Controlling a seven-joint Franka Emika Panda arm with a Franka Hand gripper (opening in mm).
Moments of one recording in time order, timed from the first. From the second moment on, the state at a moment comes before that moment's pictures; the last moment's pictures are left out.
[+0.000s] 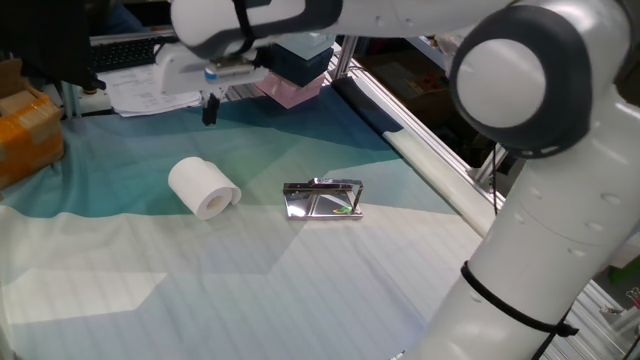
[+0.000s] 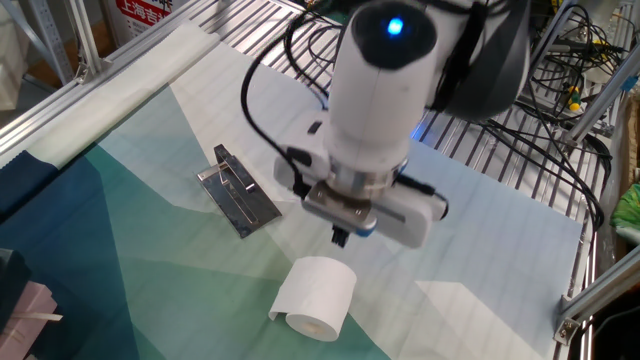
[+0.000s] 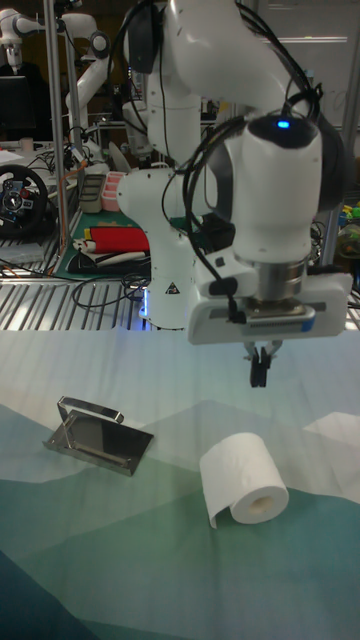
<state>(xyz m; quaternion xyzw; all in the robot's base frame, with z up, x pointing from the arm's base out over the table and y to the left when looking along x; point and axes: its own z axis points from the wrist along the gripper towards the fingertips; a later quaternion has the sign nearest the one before) 0.565 0.123 0.292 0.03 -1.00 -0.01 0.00</state>
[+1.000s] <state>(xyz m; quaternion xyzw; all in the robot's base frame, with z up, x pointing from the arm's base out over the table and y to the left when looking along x) 0.567 0.118 0.249 0.00 -1.00 -0.01 0.00</state>
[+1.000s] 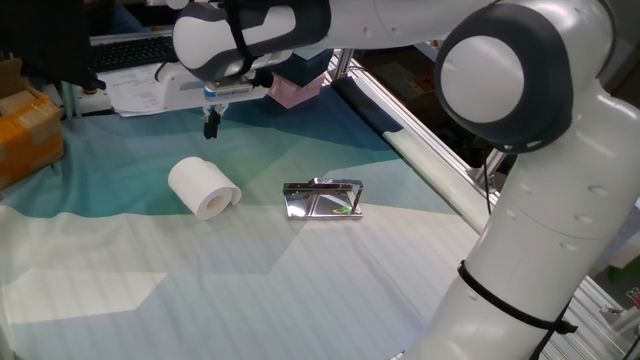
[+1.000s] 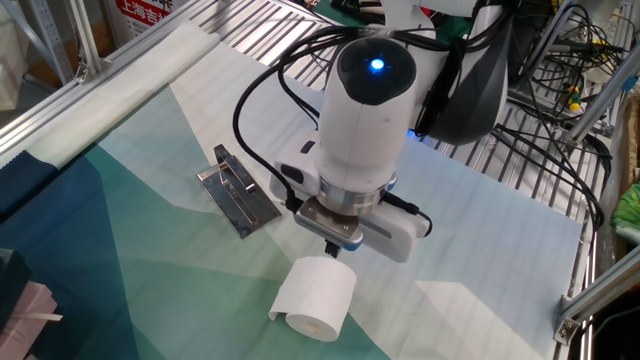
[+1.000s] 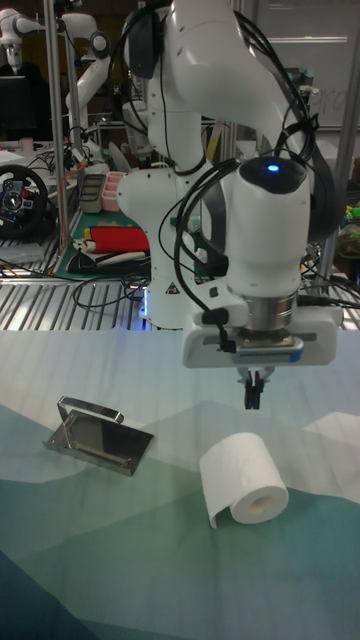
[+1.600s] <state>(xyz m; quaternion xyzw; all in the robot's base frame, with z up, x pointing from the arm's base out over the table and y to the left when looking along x) 0.567 0.118 0.249 -0.01 -1.00 -0.01 0.00</state>
